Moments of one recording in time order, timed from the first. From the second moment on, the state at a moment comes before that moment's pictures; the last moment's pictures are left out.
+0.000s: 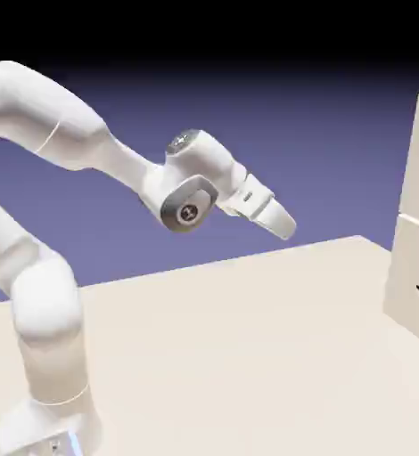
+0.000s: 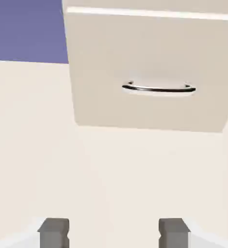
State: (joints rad) arm 0.02 -0.55 -0.01 -2.78 0.05 3.03 0.72
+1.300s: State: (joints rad) arm 0.20 0.16 -0.33 -1.85 1.75 2.90 0.19
